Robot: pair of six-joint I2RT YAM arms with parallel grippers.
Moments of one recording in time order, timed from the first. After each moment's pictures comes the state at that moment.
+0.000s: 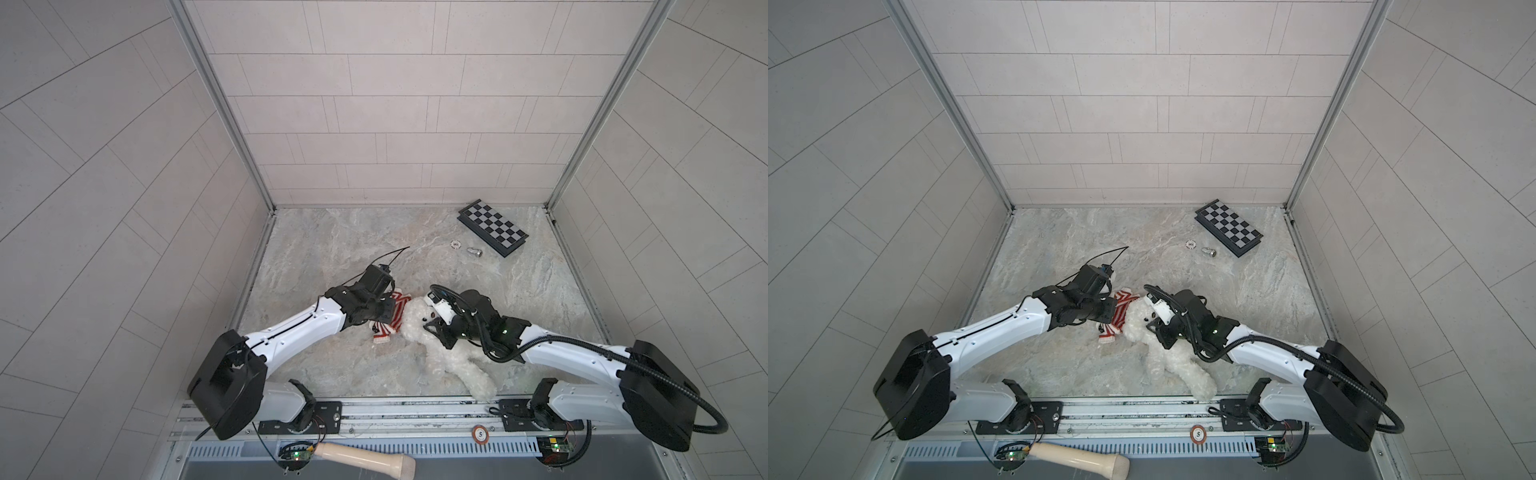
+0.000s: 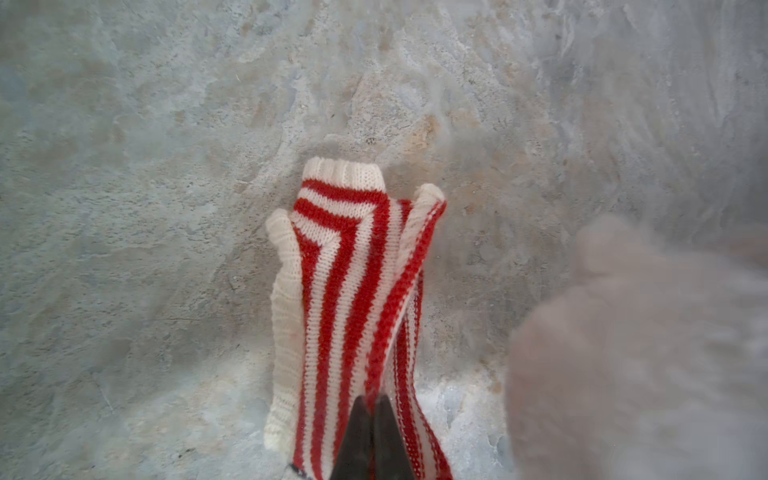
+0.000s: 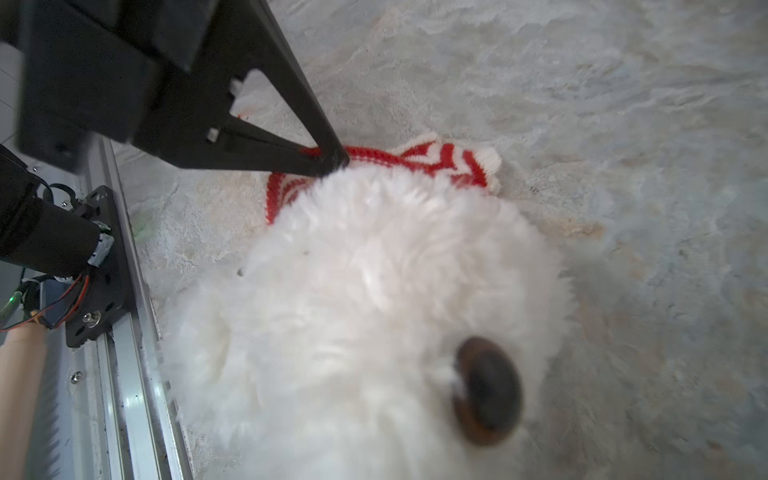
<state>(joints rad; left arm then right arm) -0.70 1.34 0.84 -0.50 0.02 -0.42 0.79 1.25 0.54 0.05 -0.24 0.15</state>
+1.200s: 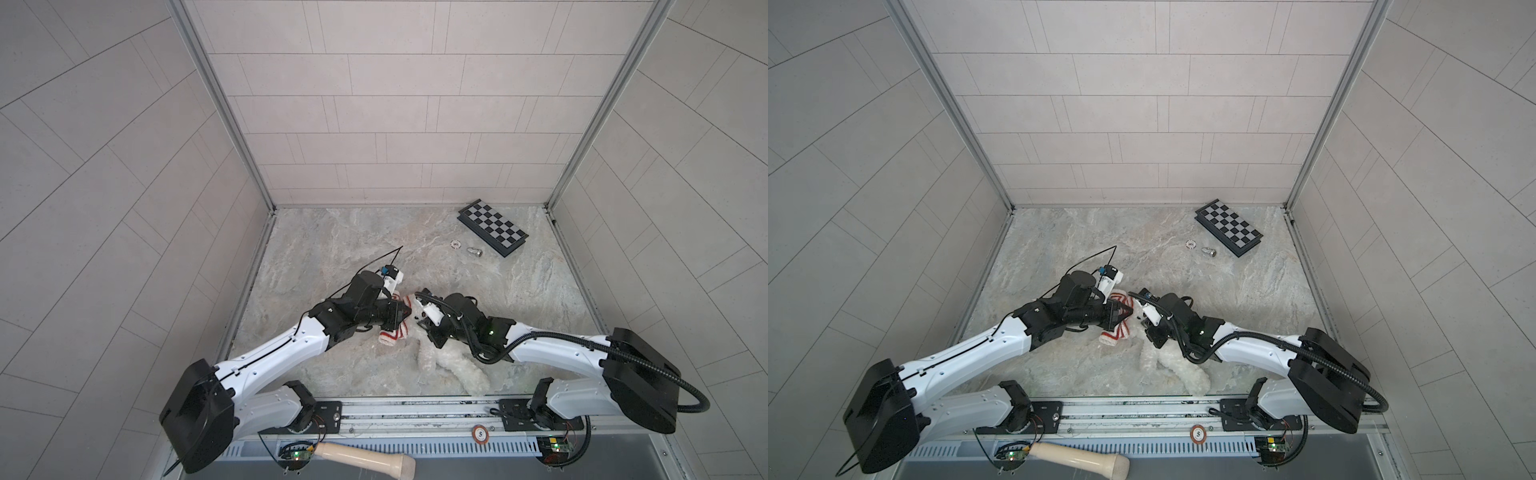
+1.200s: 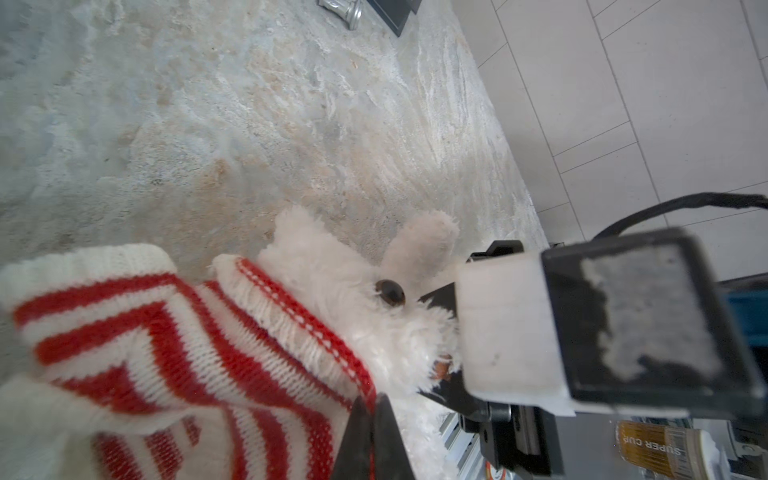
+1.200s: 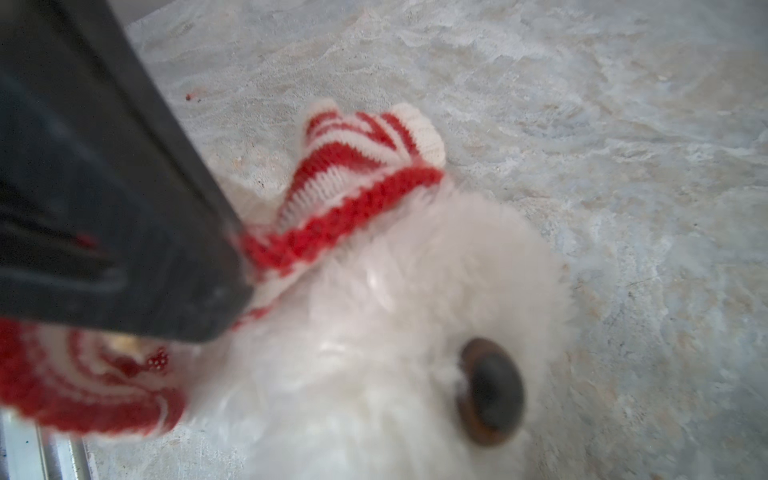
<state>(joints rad) -0.74 1.16 0.73 -0.24 0.35 -0.55 0.89 1.30 0.59 0.08 -0.04 0.08</state>
